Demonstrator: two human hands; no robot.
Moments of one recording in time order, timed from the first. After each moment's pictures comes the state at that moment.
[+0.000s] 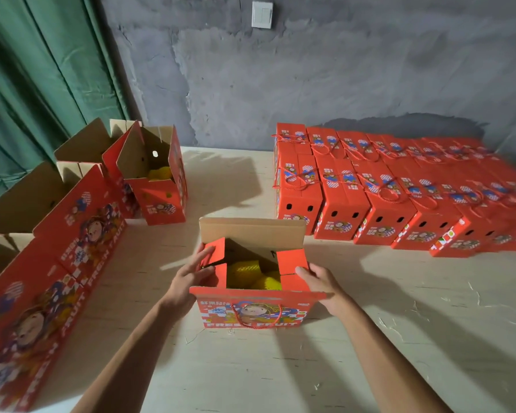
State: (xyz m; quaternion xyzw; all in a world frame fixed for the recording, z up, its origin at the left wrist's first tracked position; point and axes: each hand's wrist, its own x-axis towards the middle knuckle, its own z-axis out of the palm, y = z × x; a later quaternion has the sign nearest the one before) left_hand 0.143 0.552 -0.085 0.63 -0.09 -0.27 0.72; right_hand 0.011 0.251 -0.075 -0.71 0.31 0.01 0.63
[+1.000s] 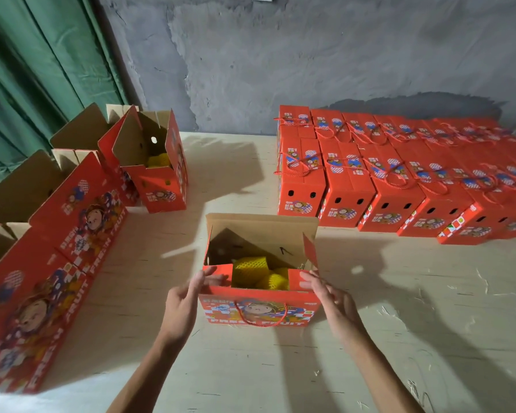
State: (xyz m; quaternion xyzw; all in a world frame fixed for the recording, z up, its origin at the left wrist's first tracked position) left_hand 0.068 0.562 -0.091 0.70 -0.11 -0.16 0.69; right_hand -0.072 0.279 -0.068 -0.75 0.20 -0.10 0.62
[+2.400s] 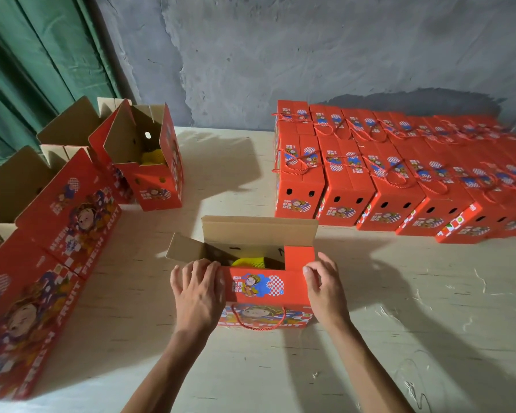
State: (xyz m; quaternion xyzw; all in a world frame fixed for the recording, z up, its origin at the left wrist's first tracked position) left_hand 0.082 0.524 -0.117 0.95 -0.21 0.14 0.21; right_hand -0.025 0.268 -0.106 -0.86 0.27 -0.19 0.38
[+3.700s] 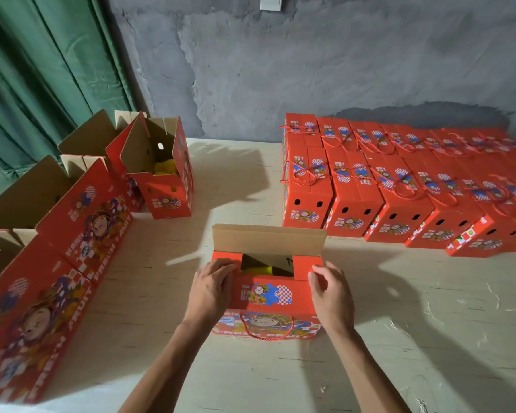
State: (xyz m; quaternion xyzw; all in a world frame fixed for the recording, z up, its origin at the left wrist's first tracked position) left_hand 0.111 0.517 -0.100 0.89 -0.28 0.12 0.34; right_hand -0.013 0.276 -0.100 -0.86 0.29 -0.24 0.34
